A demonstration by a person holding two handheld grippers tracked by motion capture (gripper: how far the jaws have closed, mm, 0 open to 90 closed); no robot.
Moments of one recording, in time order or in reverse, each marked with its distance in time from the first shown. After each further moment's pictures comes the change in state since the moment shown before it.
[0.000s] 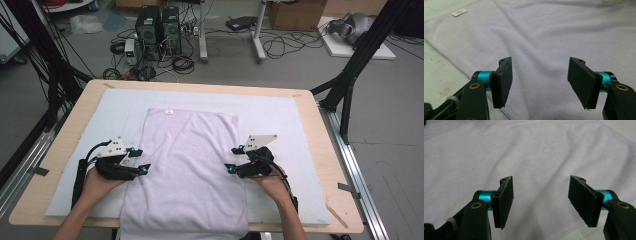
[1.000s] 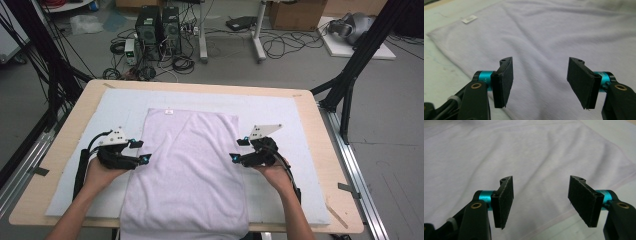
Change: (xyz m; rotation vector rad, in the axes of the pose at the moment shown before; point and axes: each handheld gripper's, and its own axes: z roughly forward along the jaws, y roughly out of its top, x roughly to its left) left arm 0.028 0.021 0.010 -0.012 0.034 -0.024; right arm -0.032 0.009 -0.007 0.015 -0.039 0.038
